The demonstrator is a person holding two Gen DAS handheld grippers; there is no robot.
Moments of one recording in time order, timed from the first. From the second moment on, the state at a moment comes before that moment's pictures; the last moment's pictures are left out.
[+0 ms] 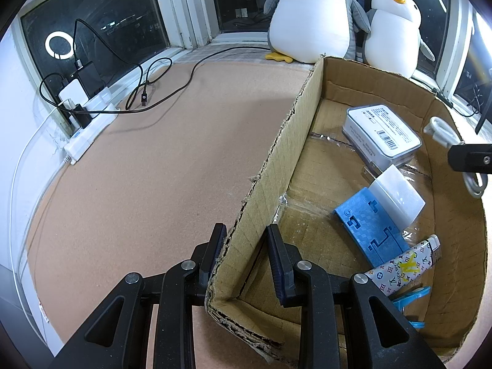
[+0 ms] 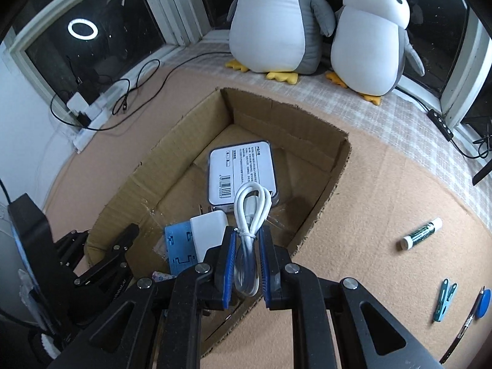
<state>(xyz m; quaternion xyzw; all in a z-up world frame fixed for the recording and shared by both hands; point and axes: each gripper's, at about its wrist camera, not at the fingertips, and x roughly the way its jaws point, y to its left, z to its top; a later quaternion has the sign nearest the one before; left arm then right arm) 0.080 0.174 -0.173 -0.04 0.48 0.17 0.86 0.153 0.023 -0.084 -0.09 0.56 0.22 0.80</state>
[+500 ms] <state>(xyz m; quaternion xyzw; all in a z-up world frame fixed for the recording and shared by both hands) 0.079 0.174 -0.173 -0.04 0.48 0.17 0.86 0.156 0.036 -0.100 -0.12 0.56 0.22 0.79</state>
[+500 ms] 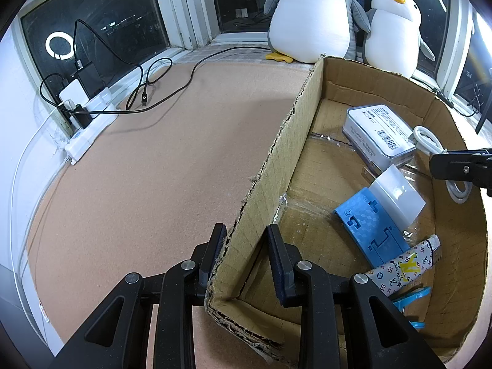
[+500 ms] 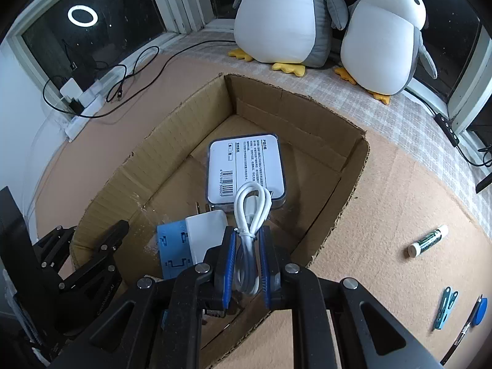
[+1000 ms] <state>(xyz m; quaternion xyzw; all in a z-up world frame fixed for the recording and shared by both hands) 0.079 0.176 -0.172 -0.04 0.48 0.17 0.86 0.155 0.038 -0.092 -0.11 0.55 0.23 0.80</state>
